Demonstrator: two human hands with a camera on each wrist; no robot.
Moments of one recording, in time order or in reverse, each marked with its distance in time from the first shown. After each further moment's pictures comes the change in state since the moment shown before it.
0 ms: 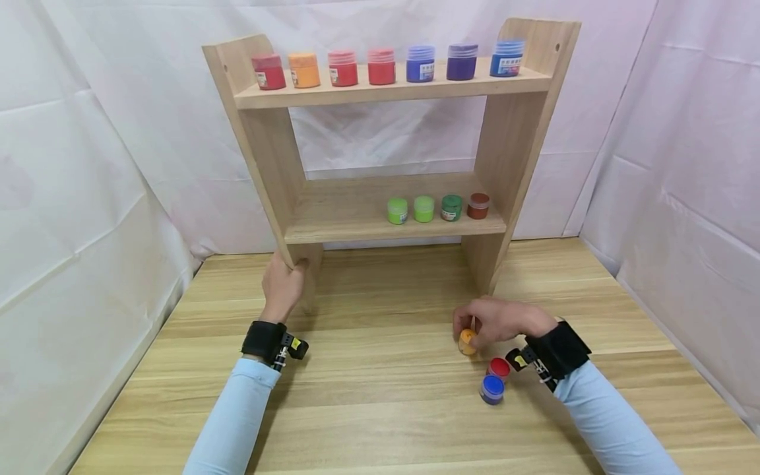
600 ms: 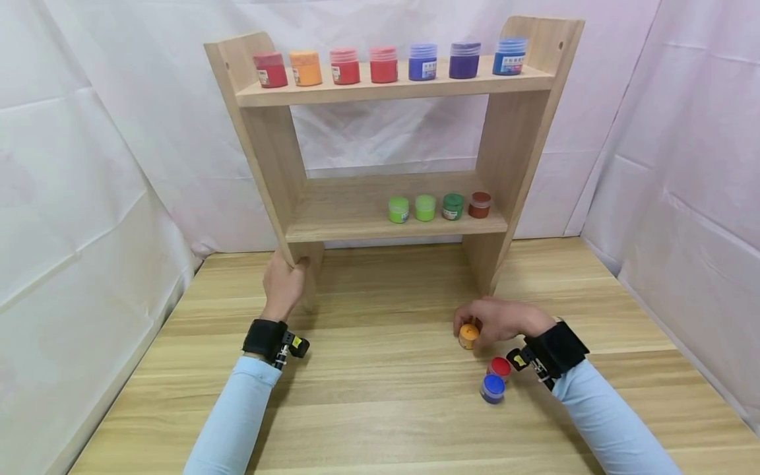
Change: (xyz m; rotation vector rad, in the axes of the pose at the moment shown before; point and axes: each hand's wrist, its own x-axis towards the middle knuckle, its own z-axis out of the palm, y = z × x) left_hand 0.001 -0.001 0.000 0.004 -0.001 0.002; right_hand 0.005 0.008 0.005 -0.033 0.011 0.039
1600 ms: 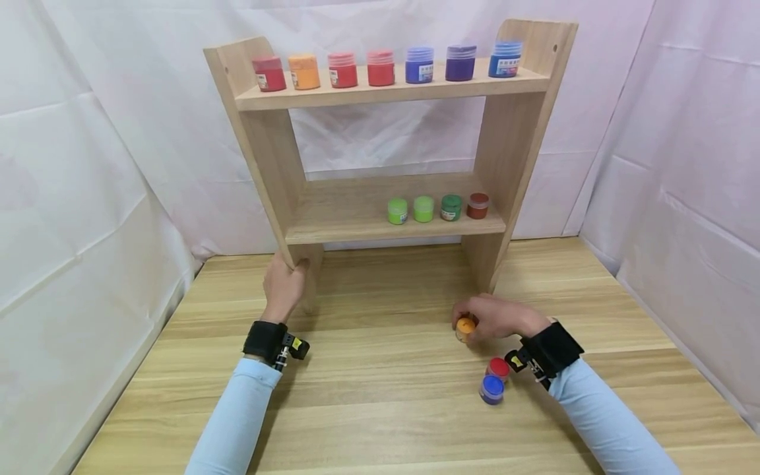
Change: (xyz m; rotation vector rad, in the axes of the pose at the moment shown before) left_hand -0.002 0.001 0.001 0.013 -0.009 -0.010; right_hand 0.007 0.008 0.003 -0.052 0.108 -0.059
